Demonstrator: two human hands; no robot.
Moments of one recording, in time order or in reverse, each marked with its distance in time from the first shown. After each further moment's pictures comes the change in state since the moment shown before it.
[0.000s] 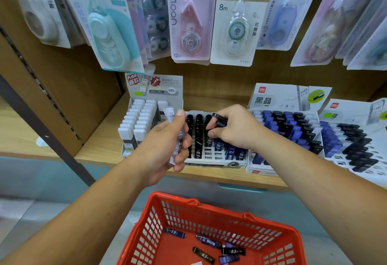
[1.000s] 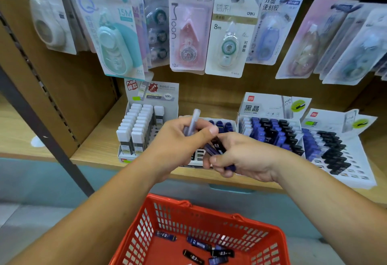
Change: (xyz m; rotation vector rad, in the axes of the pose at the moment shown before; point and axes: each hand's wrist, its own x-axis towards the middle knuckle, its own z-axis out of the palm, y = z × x) left_hand -0.010 0.009 0.029 0.232 -0.037 0.302; right_hand -0.073 -0.024 -0.015 0.563 -0.479 0.154
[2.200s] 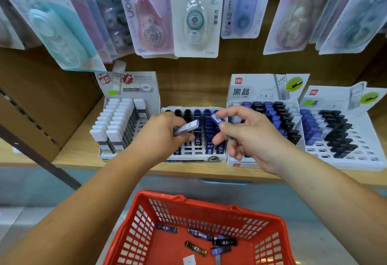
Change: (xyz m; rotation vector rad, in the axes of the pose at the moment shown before) left_hand 0.049 -0.037 -0.003 0.920 0.003 0.127; right_hand -0.005 0.036 -0.043 0.227 0.473 -0.097
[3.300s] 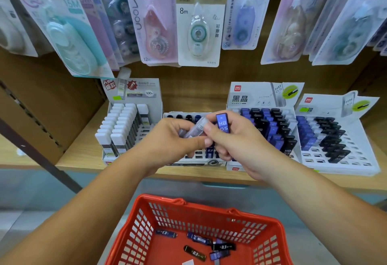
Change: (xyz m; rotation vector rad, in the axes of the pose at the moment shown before) left_hand -0.022 0.035 -0.017 -0.623 -0.219 -0.138; right_hand -0.009 -0.006 0.027 0.007 -0.023 -0.110
